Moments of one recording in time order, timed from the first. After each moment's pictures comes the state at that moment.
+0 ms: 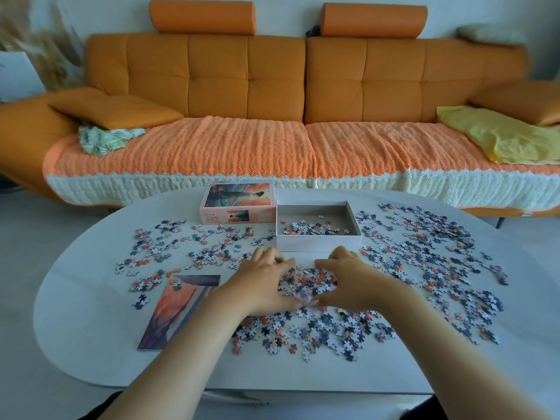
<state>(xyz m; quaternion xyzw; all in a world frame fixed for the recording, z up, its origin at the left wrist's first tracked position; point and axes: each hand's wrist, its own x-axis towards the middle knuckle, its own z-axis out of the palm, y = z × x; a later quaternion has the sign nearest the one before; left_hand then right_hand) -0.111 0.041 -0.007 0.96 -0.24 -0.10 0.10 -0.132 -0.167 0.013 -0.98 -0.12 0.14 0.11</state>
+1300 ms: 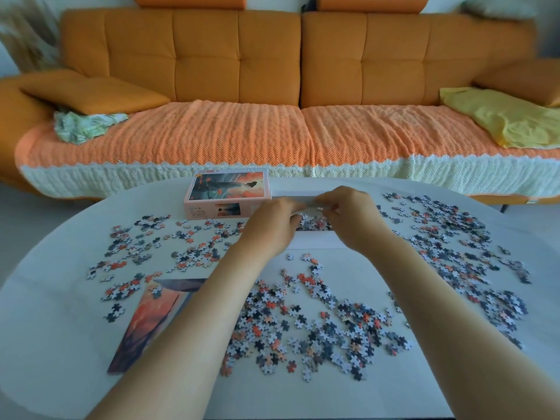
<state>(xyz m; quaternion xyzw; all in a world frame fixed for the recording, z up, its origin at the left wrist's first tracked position) -0.024 0.000 0.002 0.93 -0.23 0.10 0.26 -0.042 -0.170 0.023 -0.96 -0.06 -0.13 0.25</state>
